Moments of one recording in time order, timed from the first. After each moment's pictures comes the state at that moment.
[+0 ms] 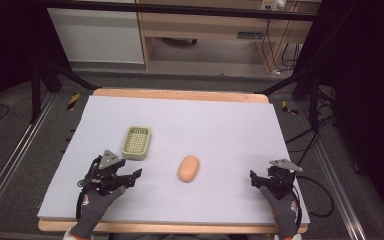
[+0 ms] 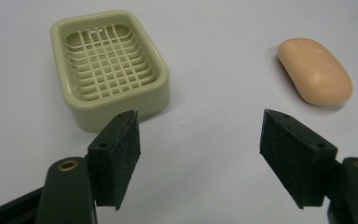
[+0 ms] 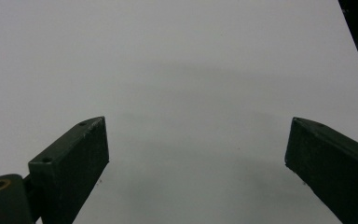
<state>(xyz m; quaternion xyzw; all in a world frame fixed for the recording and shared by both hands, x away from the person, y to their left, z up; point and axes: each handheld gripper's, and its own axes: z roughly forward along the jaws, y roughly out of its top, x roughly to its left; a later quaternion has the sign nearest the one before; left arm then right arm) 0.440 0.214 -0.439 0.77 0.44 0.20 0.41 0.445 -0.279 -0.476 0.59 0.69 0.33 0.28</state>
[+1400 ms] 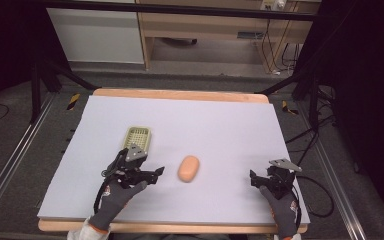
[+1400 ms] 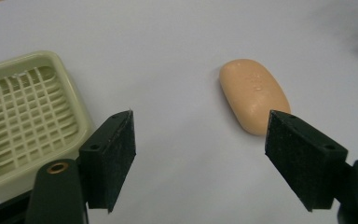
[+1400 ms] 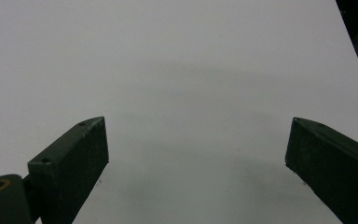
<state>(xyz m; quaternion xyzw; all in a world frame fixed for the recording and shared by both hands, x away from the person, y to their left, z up) 0.453 0.153 -0.419 0.81 0.39 0.17 0.40 0.445 -0.277 -0.475 0.59 0.69 0.32 0.28</state>
